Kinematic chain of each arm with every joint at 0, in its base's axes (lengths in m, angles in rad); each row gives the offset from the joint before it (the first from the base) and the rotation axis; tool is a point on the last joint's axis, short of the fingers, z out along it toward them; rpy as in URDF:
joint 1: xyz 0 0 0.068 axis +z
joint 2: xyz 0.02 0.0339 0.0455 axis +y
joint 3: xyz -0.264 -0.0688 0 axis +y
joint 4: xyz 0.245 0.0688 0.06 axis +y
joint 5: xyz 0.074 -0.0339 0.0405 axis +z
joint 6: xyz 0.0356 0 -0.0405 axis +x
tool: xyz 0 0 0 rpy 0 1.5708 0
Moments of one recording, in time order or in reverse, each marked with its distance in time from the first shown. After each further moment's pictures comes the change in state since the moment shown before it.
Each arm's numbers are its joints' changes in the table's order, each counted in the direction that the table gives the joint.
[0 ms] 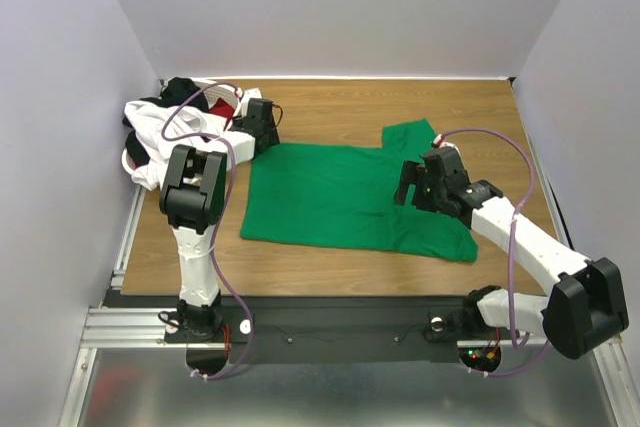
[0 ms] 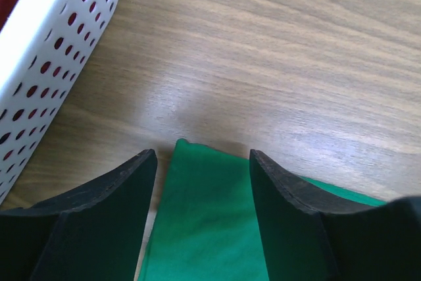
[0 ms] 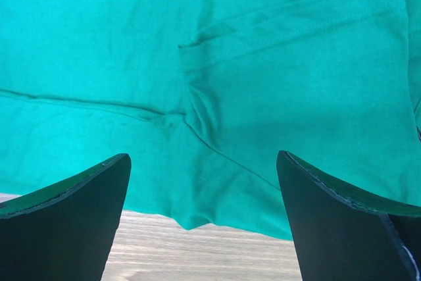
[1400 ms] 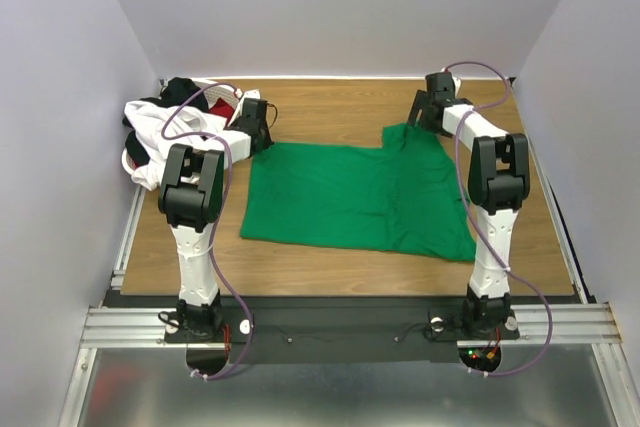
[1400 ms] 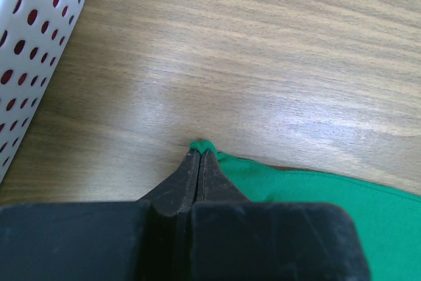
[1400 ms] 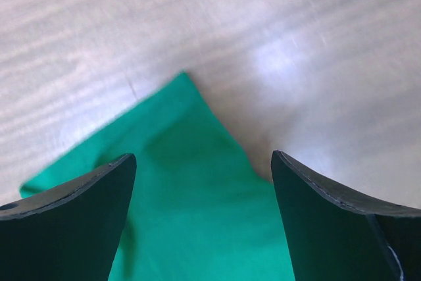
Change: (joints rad) left arm 0.034 0.018 -0.012 0.020 -0.130 0.023; right arm -0.326 1.027 -0.915 -0.104 -0.126 -0.185
